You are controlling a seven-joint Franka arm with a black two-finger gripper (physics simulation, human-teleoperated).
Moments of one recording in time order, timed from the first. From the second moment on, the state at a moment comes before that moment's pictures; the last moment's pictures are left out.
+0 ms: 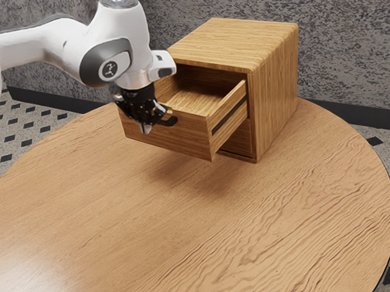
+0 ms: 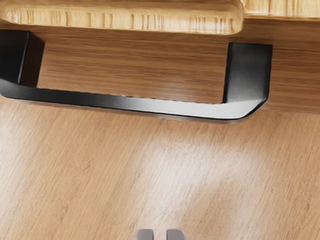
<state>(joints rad) -0.39 0.04 0.21 -1.80 0.22 1.96 -0.30</state>
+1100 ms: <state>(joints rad) -0.31 0.30 0.20 -1.61 0.30 2.36 -0.29</state>
